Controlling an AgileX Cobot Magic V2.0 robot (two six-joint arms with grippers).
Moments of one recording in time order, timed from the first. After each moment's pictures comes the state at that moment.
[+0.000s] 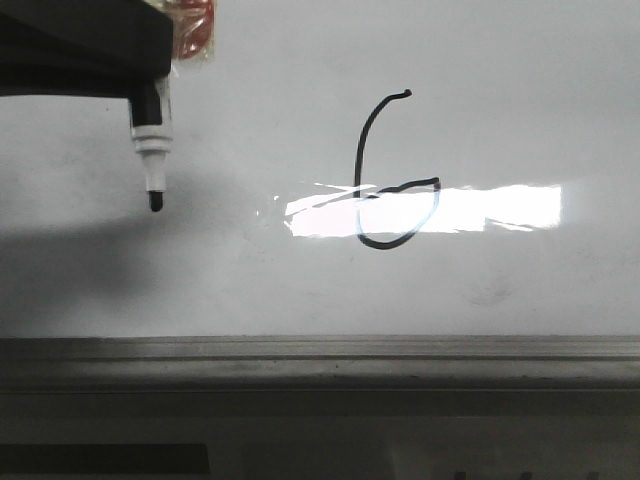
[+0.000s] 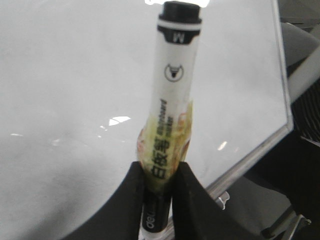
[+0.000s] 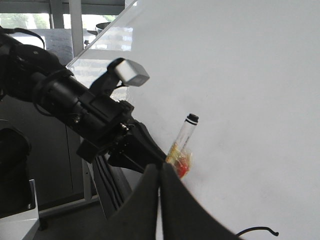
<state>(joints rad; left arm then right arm) -0.78 0.94 -0.53 -1.65 0.16 1.23 1.04 0.60 -0.77 -0.19 0.36 0.04</state>
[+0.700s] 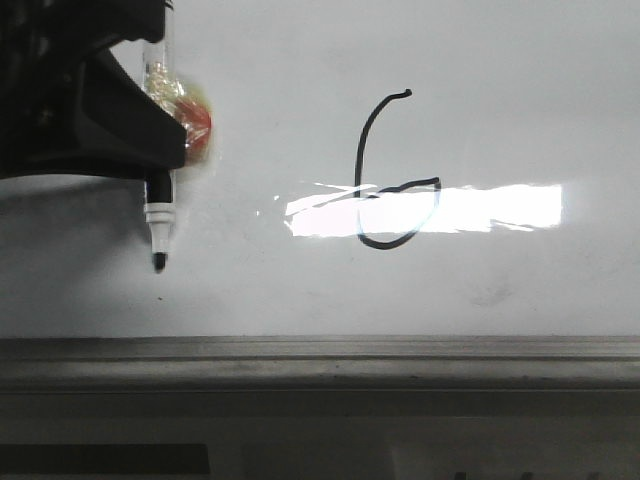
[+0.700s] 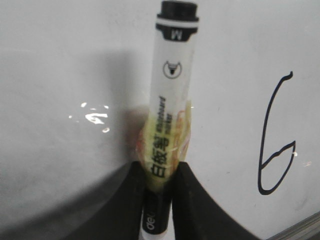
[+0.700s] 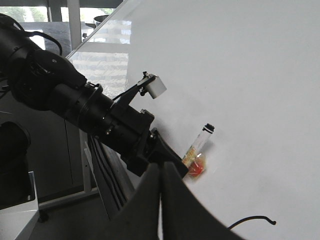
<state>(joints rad) -0.93 1.13 -0.60 -1.80 -0.24 1.23 1.04 0.59 -0.77 -0.19 0.40 0.04</state>
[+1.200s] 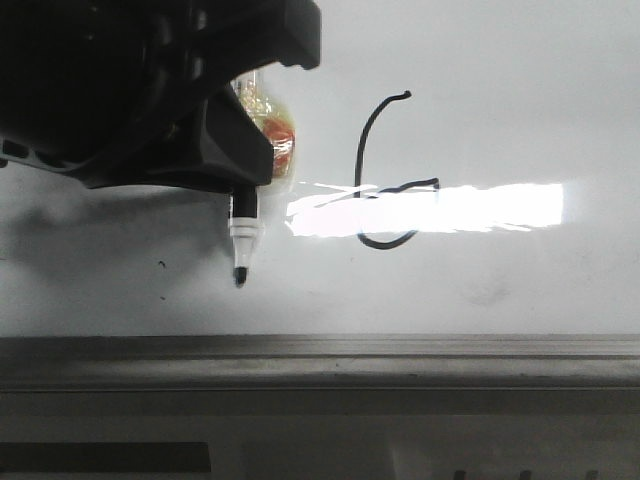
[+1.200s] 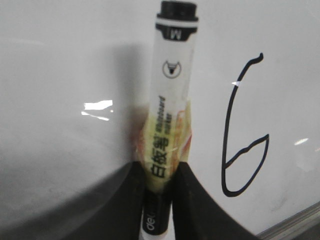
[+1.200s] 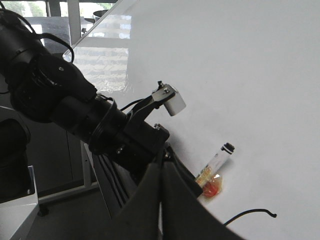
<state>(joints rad) -1.05 1.30 -0.72 -1.84 -0.36 1.23 1.04 0.59 -0.77 -0.19 0.42 0.04</state>
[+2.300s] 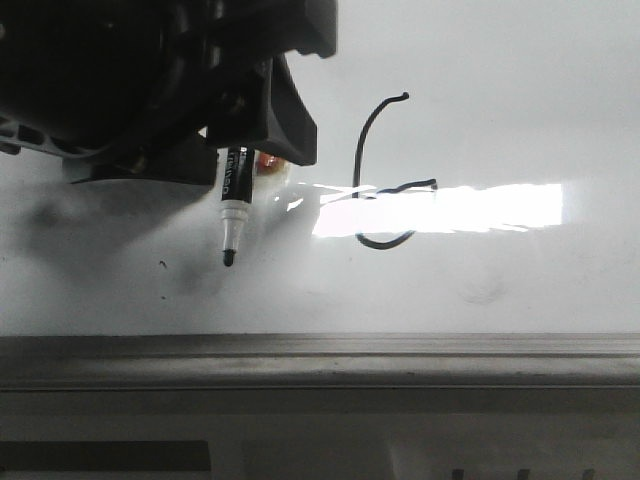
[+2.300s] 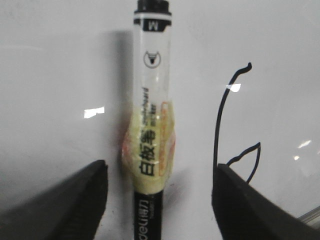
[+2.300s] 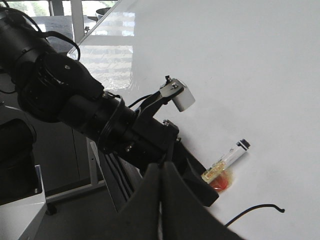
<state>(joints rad) -1.05 1.31 -0.74 -1.83 -0.37 1.23 1.04 0.59 -0.77 -0.16 0.43 0.04</state>
